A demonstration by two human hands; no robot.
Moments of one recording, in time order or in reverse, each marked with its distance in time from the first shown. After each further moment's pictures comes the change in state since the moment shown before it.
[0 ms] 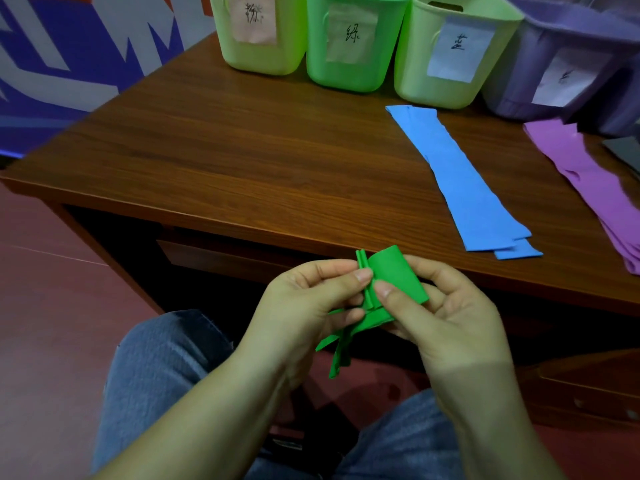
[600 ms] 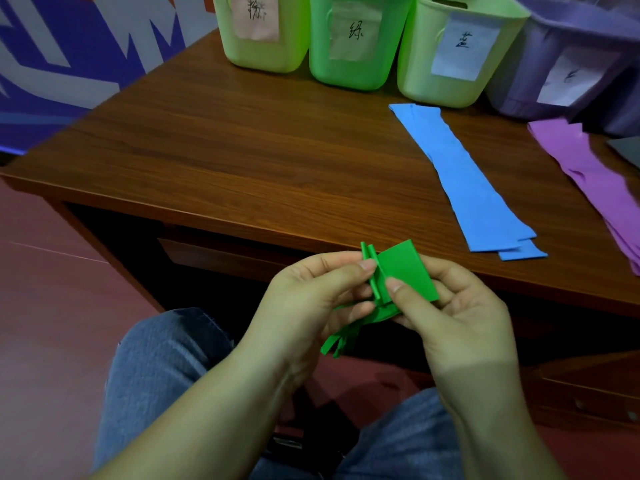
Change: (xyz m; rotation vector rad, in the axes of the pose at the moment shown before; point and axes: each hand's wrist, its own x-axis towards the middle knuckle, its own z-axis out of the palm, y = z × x) left_hand 0.001 0.006 0.004 -0.066 -0.032 -0.015; right_hand 0.005 0.005 -0.002 -0.019 0.045 -0.094
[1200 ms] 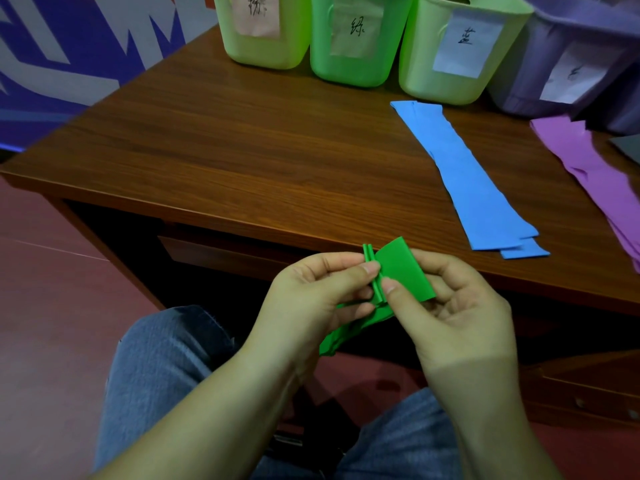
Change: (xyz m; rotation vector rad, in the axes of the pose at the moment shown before) left_hand 0.001 -0.003 -0.002 0.042 0.021 0.039; right_hand -0.003 0.002 0.003 -0.107 -0.028 -0.134
